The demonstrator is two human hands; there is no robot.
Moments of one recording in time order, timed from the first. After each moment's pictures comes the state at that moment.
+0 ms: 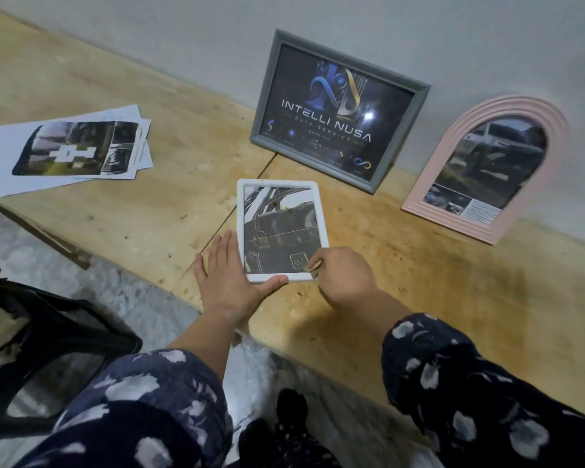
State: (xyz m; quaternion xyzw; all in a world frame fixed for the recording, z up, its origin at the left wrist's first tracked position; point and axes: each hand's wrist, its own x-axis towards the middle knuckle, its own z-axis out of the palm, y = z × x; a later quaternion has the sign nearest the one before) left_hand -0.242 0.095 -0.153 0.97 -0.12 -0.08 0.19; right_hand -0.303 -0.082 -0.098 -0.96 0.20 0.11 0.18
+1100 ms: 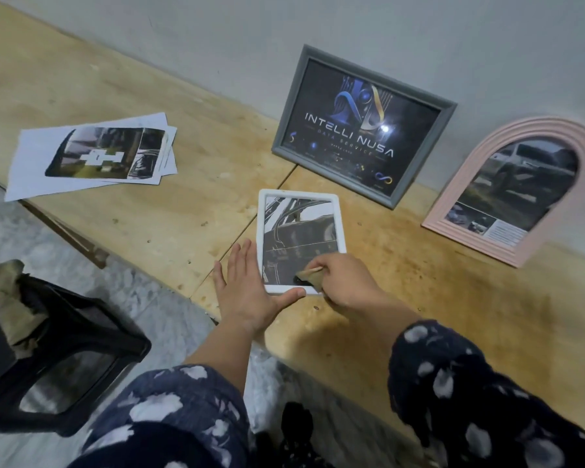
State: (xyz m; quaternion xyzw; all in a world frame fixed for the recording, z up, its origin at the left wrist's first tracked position) left_hand -0.243 0.095 -0.153 0.97 -0.11 -0.09 0.20; right_hand -0.283 -0.066 -0.086 -0.94 0.15 0.14 0.26
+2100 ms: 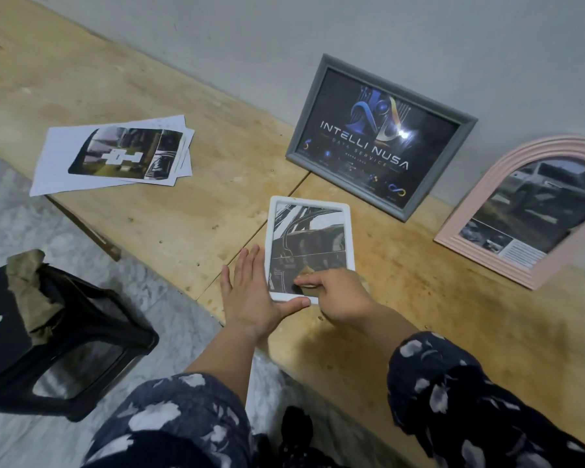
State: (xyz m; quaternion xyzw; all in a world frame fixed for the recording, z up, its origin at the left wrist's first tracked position) left_hand -0.241 0.094 -0.154 0.97 -0.11 -0.09 0.21; right_hand -0.276 -0.064 -0.096 -0.93 0.07 0.19 0.31
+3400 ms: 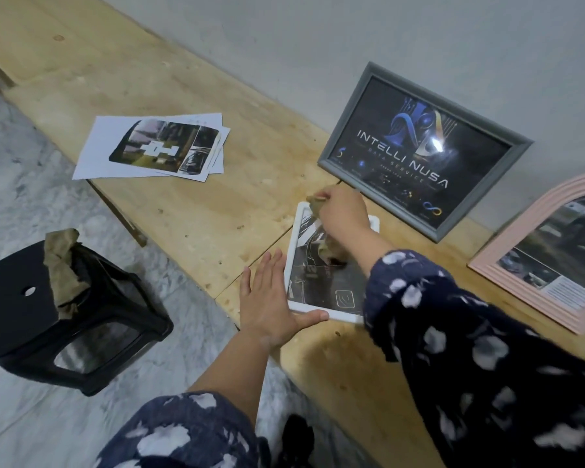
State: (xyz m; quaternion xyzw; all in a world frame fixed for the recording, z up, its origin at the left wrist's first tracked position) left_hand -0.242 0.096 -0.152 0.97 -0.12 -0.09 0.20; right_hand -0.144 -0.049 -0.058 -0.94 0.14 0.01 0.32
